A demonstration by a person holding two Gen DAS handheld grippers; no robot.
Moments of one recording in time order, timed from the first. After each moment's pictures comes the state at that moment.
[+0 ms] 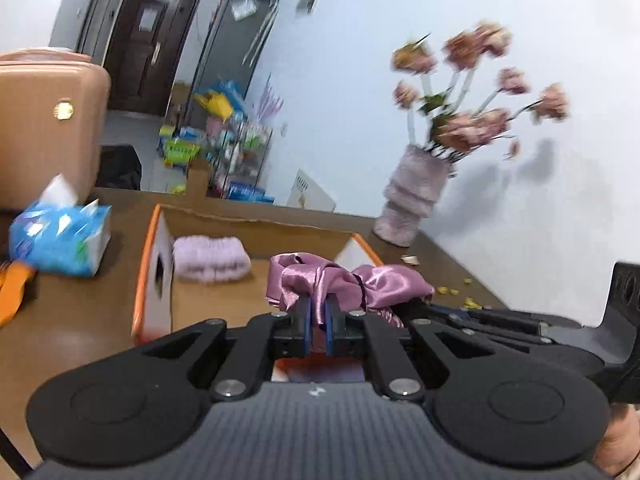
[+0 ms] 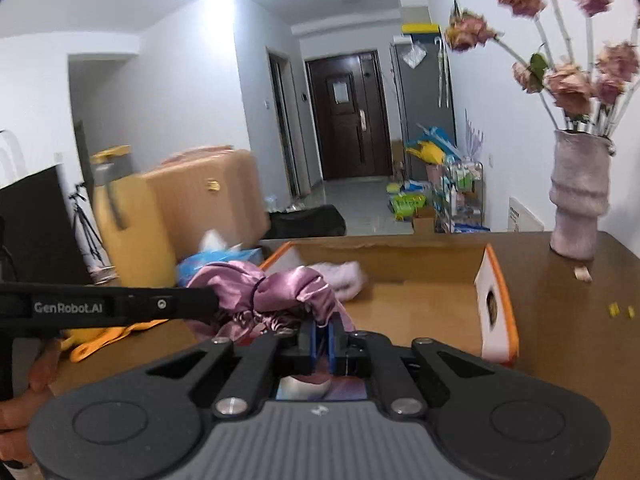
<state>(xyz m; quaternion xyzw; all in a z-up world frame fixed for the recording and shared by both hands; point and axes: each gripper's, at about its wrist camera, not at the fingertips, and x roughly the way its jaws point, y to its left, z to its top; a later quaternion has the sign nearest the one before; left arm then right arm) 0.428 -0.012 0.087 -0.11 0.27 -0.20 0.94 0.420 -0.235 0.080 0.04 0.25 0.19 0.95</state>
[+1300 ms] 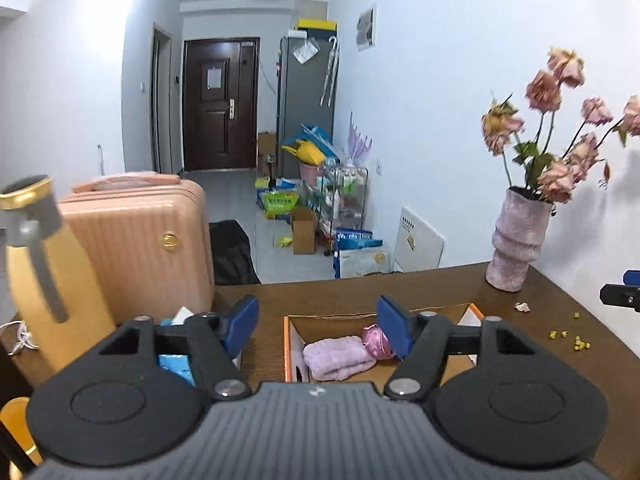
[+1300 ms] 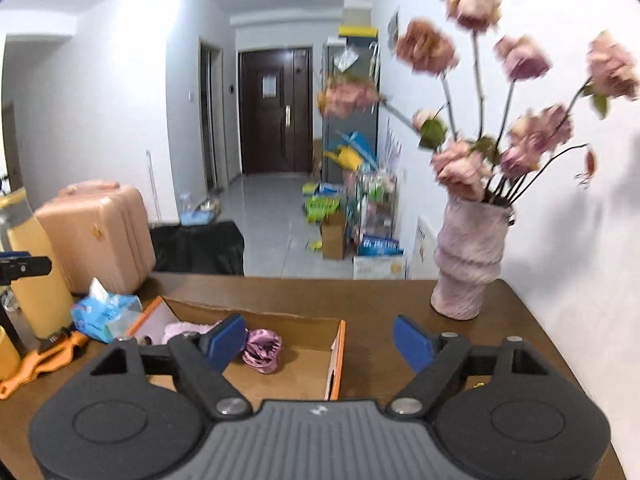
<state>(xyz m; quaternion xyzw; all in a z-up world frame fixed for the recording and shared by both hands) 0.424 0.022 0.189 -0.01 0.22 -0.05 0.98 0.426 -0.324 0.188 0.00 0.23 0.08 0.97</state>
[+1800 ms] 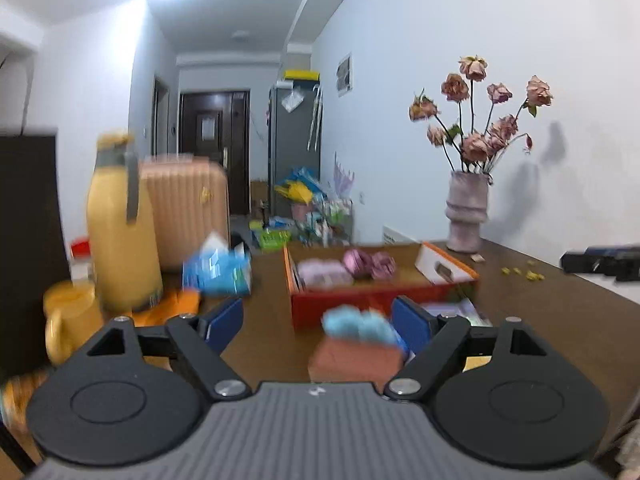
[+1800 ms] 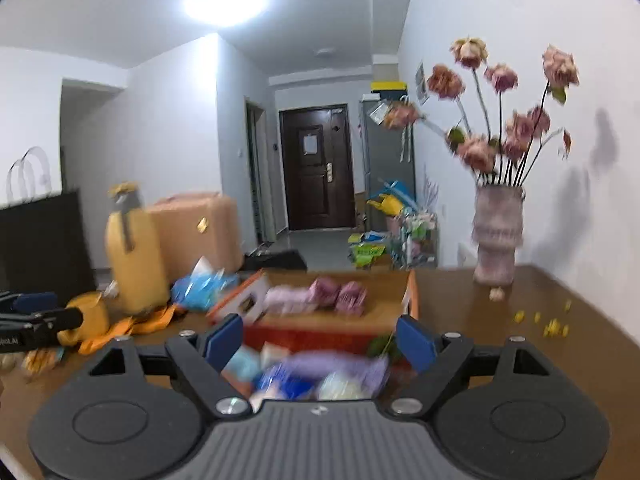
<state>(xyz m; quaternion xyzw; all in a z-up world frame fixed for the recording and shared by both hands) 0.165 0.037 0.065 -0.01 0.14 -0.06 0.99 0.184 -0.279 0.075 0.03 0.15 0.13 0.98</state>
